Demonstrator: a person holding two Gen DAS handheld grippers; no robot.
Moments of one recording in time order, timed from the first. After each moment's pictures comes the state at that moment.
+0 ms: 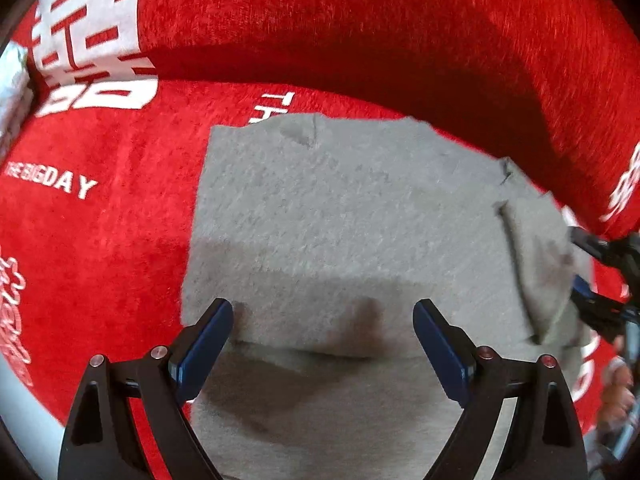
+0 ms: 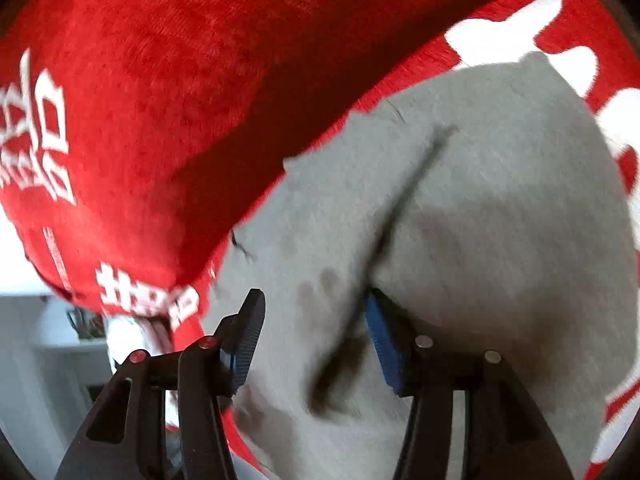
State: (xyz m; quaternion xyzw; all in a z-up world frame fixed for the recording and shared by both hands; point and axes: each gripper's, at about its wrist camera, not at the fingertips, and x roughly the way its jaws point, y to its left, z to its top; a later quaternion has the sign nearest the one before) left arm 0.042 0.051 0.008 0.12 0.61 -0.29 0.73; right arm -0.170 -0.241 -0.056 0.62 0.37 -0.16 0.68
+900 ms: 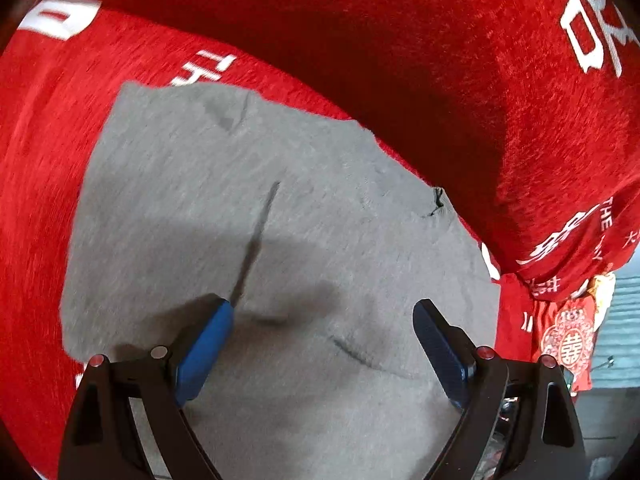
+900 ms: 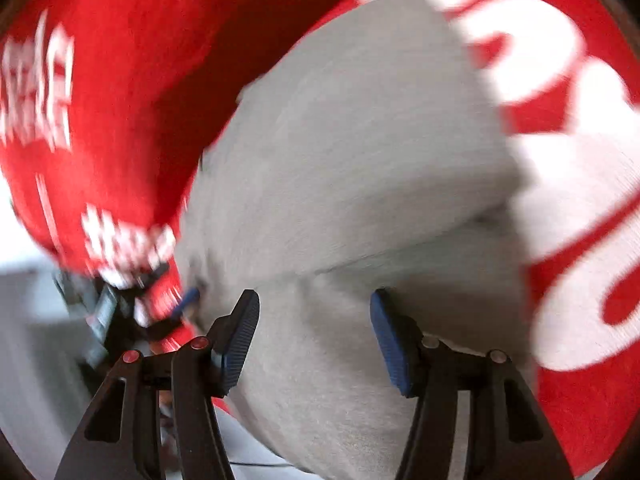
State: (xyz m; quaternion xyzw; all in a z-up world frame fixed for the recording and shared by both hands) left arm 0.065 0.016 -0.018 -0.03 0.68 -0.35 0.64; right arm -0.274 -0.210 -0.059 0.65 0.40 -0.16 0.63
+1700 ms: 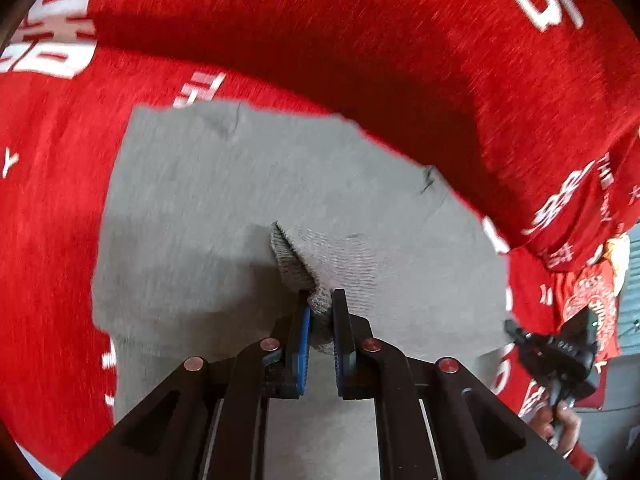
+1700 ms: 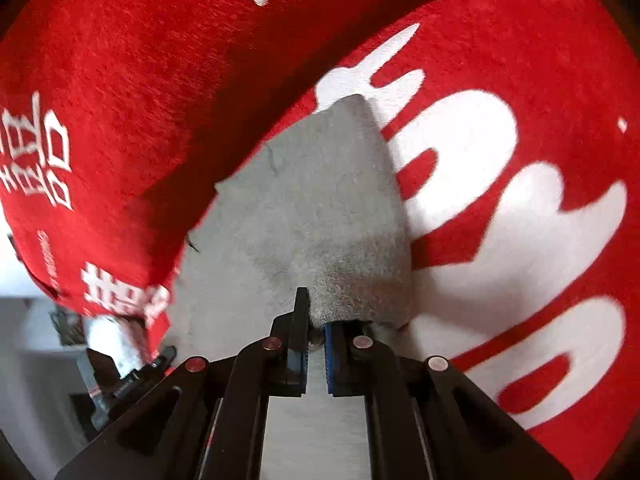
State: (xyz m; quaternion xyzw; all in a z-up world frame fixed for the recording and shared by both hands) left arm 0.040 0.036 -0.004 0.02 0.65 -0.37 0.66; right arm -0.302 -0.264 -0.055 0.59 0.40 -0.21 0.67
